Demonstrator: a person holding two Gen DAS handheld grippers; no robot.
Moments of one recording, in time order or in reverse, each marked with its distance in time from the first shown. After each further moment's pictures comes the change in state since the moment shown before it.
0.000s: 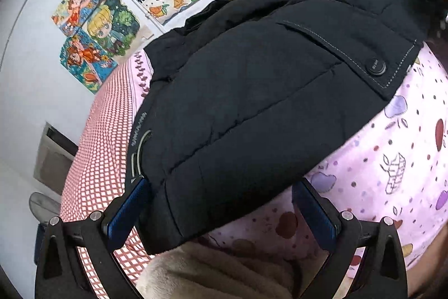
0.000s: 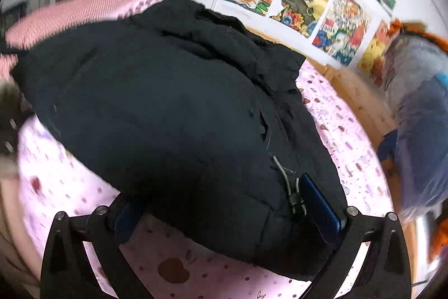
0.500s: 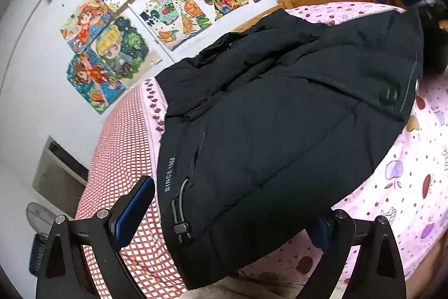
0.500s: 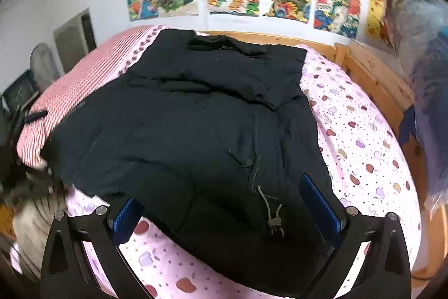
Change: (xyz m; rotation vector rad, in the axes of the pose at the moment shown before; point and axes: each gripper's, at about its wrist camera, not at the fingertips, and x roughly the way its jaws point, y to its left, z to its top) left arm -0.016 0.040 0.031 -0.027 -0.117 -0.029; right arm -0.005 -0.047 0.022 0.144 0.003 0.187
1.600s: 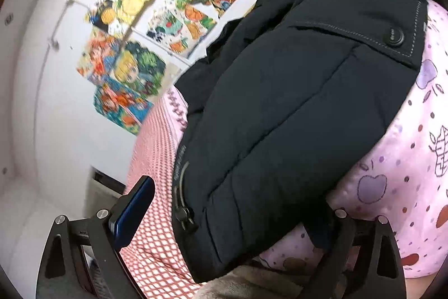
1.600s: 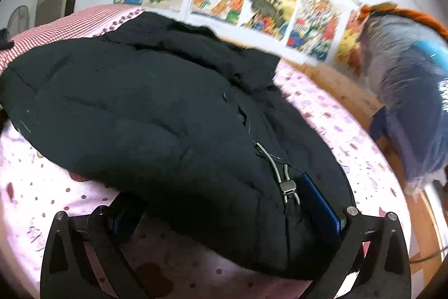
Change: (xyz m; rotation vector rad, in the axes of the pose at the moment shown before) left arm 0.019 -0.052 -0.035 0.242 -0.018 0.289; right arm 0.031 0.041 -0.074 -0.106 -0.185 -0.358
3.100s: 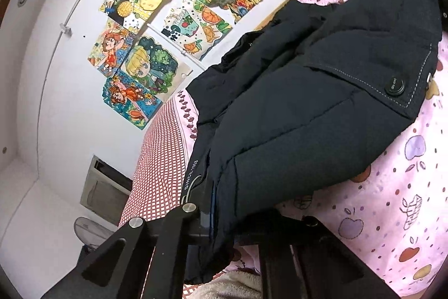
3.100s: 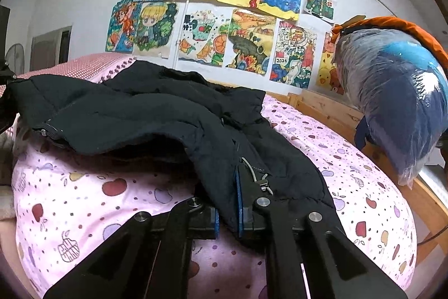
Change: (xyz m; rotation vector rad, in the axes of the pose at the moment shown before) left arm -0.019 0.026 0.026 -0.114 0.025 -0.010; right arm -0.038 -0.008 -0.009 0.153 -0.178 0.020
